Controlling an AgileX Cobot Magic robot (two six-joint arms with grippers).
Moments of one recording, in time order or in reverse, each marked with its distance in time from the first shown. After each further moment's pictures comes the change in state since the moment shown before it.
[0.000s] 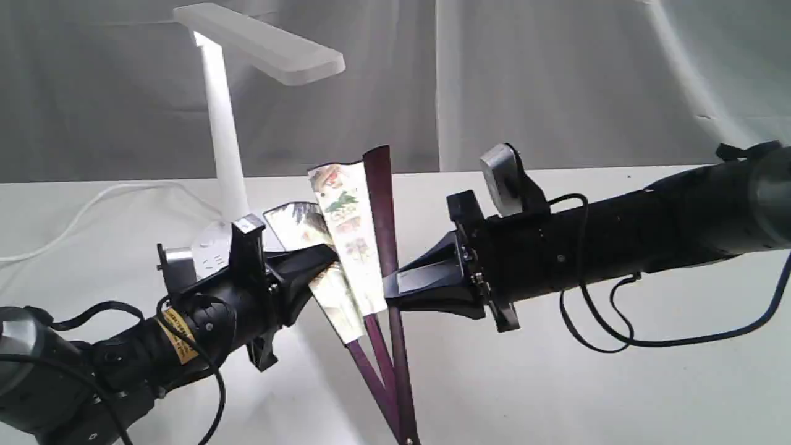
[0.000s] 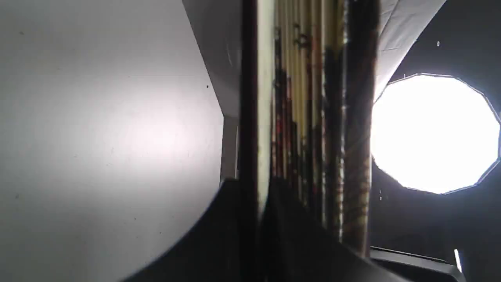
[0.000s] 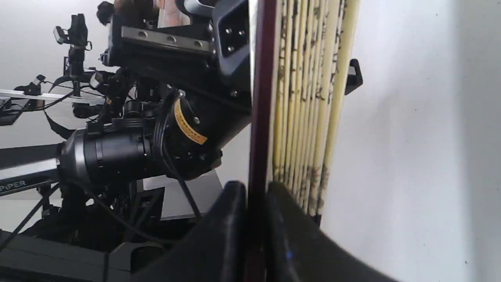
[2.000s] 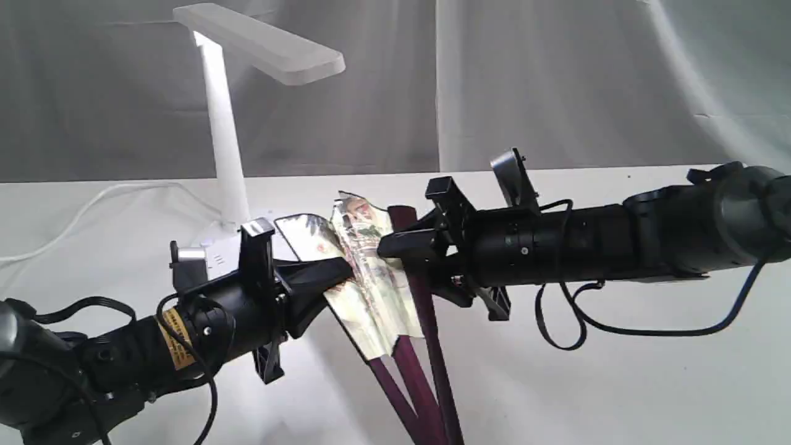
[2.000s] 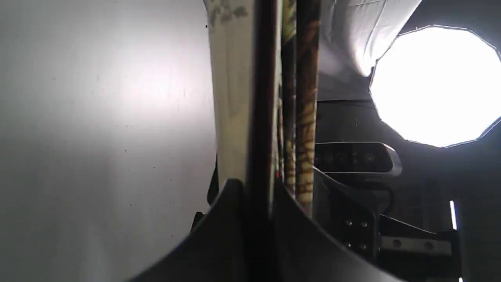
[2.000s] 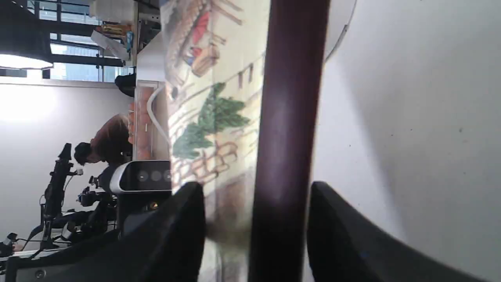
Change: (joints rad) left arm 0.000 -0.058 0.012 0.149 0.035 -0.094; right arm 0.037 0.058 0.000 0.259 -0.285 -0.003
